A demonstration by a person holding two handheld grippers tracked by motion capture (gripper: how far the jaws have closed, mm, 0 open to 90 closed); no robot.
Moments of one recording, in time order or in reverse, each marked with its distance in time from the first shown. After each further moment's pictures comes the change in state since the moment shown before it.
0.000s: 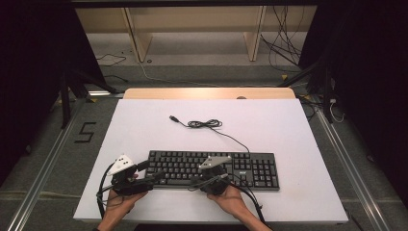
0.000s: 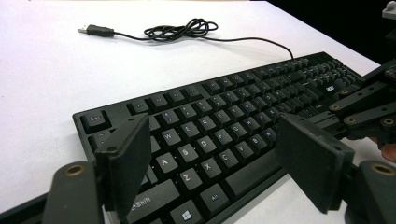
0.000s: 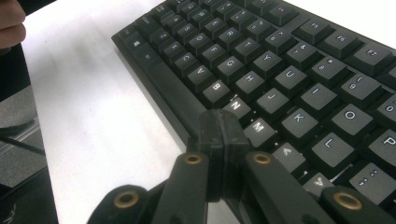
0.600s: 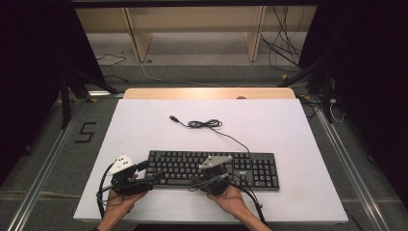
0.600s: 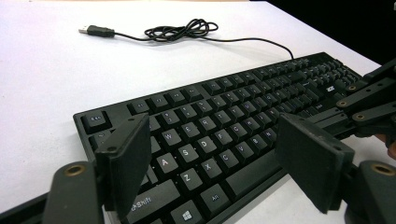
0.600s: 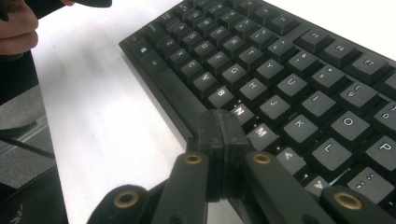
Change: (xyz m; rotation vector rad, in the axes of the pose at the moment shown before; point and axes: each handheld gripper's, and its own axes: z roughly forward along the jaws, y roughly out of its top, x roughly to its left) left arm 0.000 0.000 0.000 -0.002 0.001 0.000; right arm 0.002 0.002 -0.004 -0.014 0.007 -0.009
